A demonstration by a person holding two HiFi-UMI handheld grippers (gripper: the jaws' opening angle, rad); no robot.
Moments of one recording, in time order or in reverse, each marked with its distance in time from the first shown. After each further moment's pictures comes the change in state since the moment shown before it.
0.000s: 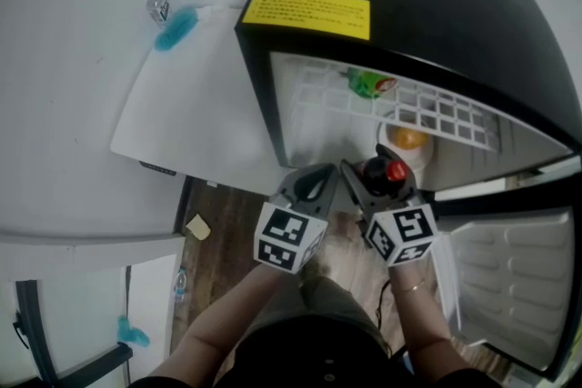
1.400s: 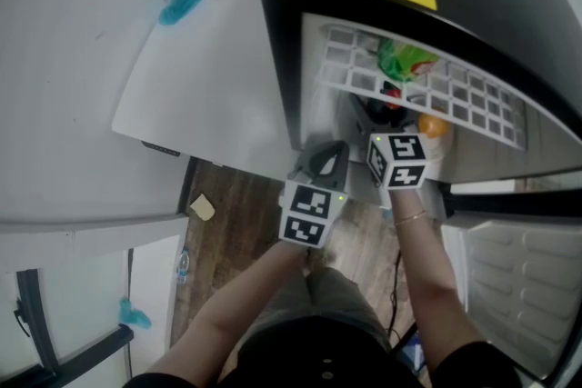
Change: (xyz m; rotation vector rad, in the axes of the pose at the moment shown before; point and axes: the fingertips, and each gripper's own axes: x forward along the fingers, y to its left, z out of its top) left arm 0.033 0.035 -0.038 -0.007 0.046 0.122; right arm 0.114 -0.054 -0.014 -0.131 0.010 -0.092
